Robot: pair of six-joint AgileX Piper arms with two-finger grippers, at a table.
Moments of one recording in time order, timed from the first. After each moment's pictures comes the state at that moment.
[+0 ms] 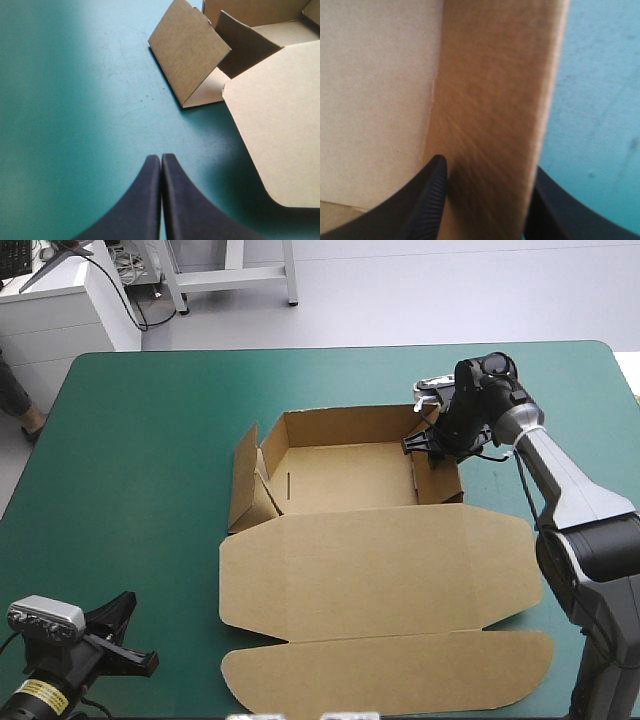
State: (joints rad) left arm -0.44 0.14 -0.37 0.21 0.71 -0.26; right arm 0.23 1.97 -1.80 0.04 1.23 0.00
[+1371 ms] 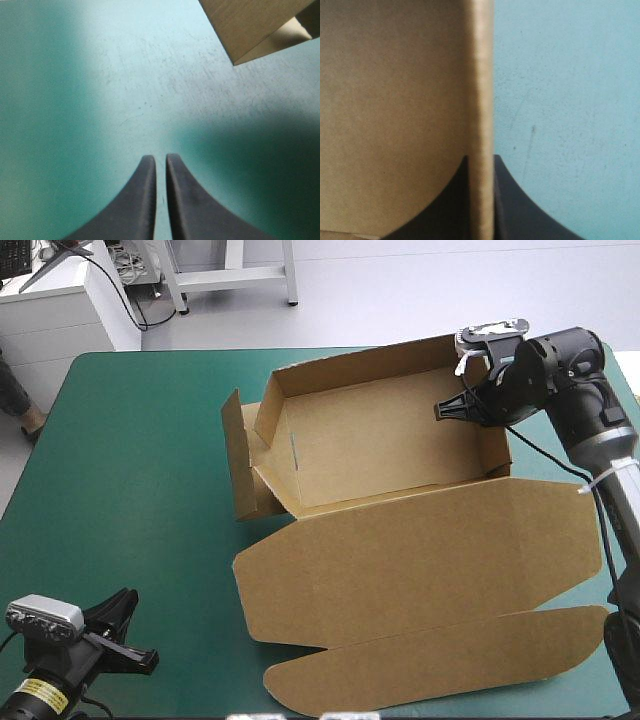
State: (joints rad) left arm -0.44 0.14 -0.37 0.21 0.67 -0.26; right arm 0.23 1.60 -1.80 -0.08 1.25 0.08
